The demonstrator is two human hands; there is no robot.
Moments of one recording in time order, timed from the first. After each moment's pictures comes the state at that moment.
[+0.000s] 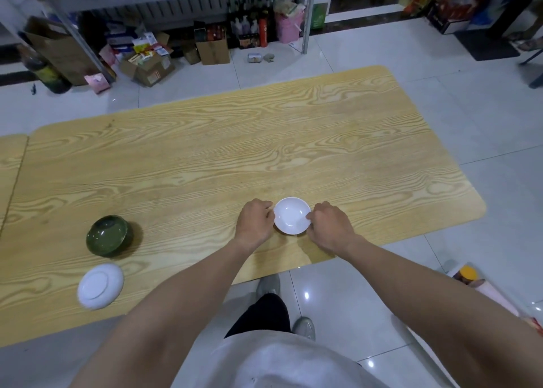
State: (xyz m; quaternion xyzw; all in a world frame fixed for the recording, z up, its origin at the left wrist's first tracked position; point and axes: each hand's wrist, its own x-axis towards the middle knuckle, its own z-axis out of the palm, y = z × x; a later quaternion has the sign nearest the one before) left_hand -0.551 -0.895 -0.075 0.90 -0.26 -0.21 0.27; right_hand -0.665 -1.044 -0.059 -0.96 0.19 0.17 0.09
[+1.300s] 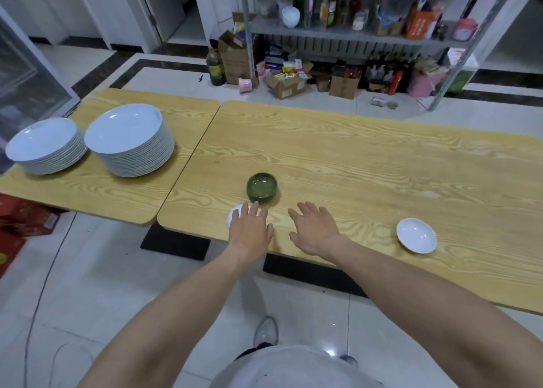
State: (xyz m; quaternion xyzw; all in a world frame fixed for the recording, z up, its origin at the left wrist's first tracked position) left_hand -0.560 -0.590 -0.028 0.98 -0.15 -0.09 -0.02; right_hand -0.581 -0.756 -0.001 -0.98 -0.11 0.17 -0.02
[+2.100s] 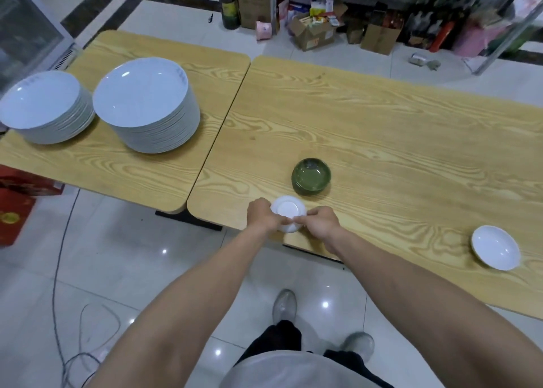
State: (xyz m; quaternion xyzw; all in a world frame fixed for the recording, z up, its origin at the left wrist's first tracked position) left_hand -0.471 -0.510 -0.092 0.87 0.17 -0.28 0.37; right_hand -0.506 -0.653 -0.074 -0.76 0.32 0.26 0.50
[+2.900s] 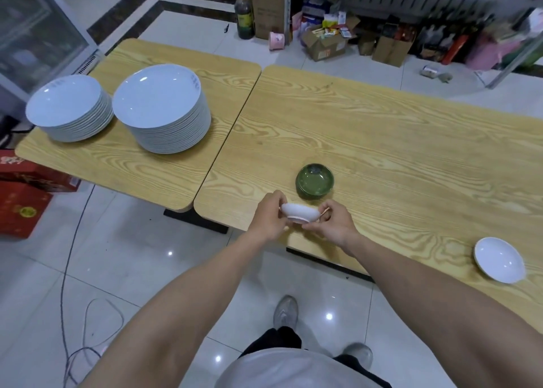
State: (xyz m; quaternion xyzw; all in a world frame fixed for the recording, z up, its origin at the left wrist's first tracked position) left_hand -0.486 -0.508 -0.073 0.90 0.01 -0.18 0.41; right_hand -0.512 -0.681 -0.061 -0.81 0.20 0.20 0.52
